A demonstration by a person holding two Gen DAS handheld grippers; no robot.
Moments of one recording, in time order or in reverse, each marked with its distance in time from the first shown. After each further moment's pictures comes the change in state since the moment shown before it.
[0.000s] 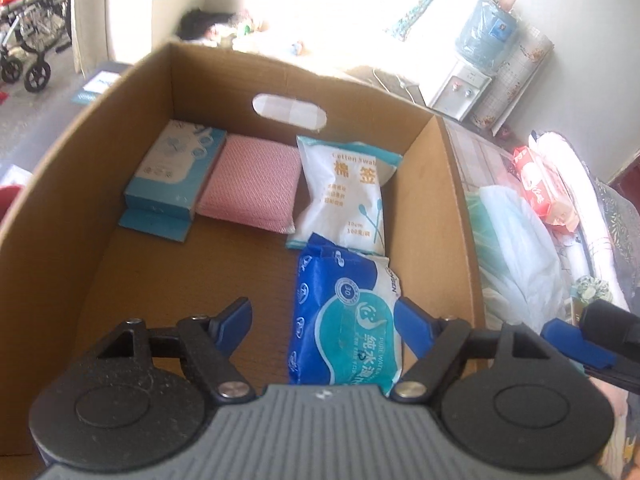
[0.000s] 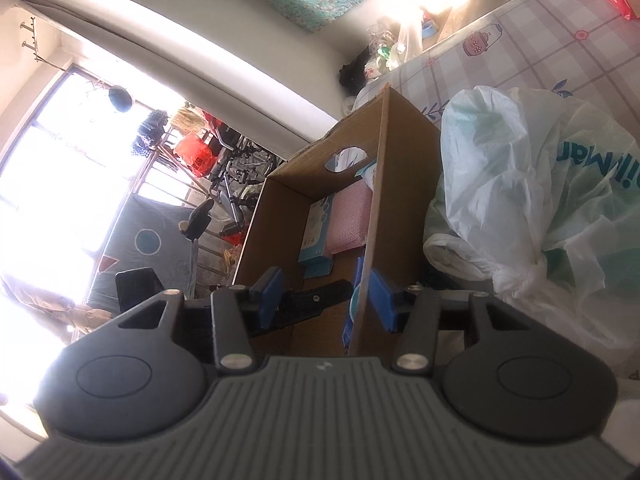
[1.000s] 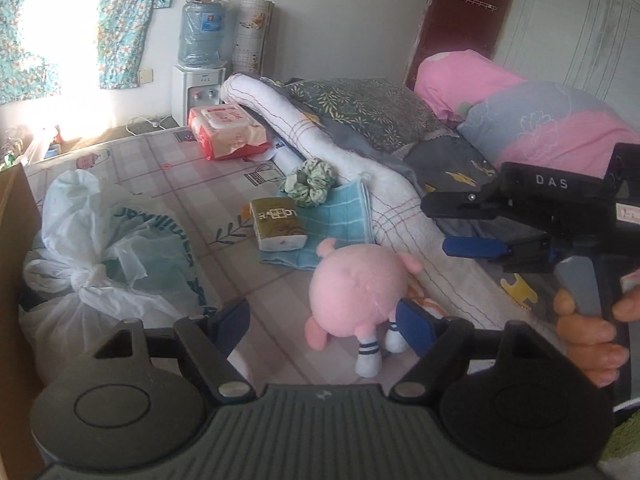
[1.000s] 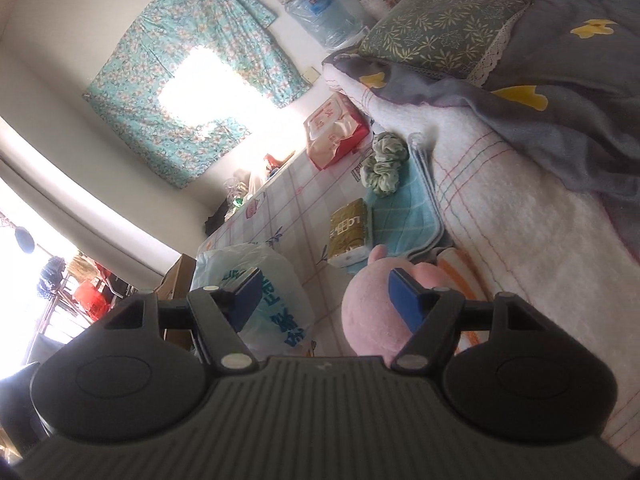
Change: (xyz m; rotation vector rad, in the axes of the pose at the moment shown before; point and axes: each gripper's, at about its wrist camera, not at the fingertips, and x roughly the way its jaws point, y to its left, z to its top) left arm -0.032 -0.272 -0.152 0.611 -0.063 -0.436; right arm -0.289 -0.160 -0.071 0.169 -0.456 -0.365
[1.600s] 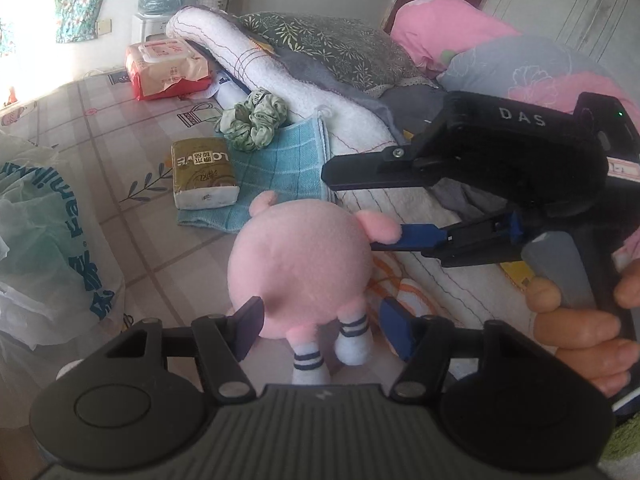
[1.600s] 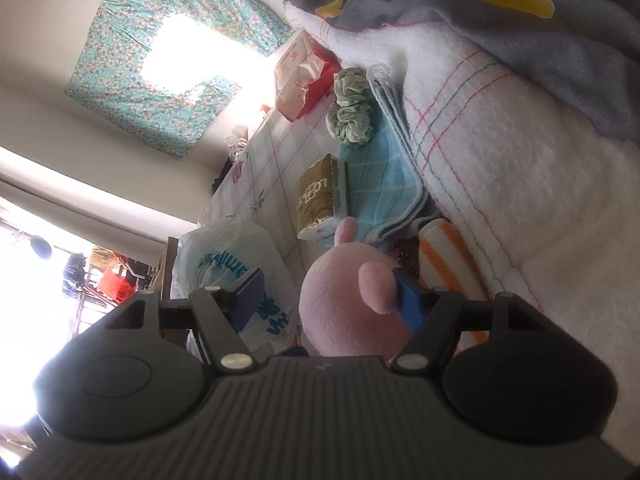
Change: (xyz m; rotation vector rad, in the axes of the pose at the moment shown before) left arm 0.091 -0.017 -0.003 -0.024 0.144 -0.110; right arm 0.074 -0.044 0.018 0.147 0.208 0.080
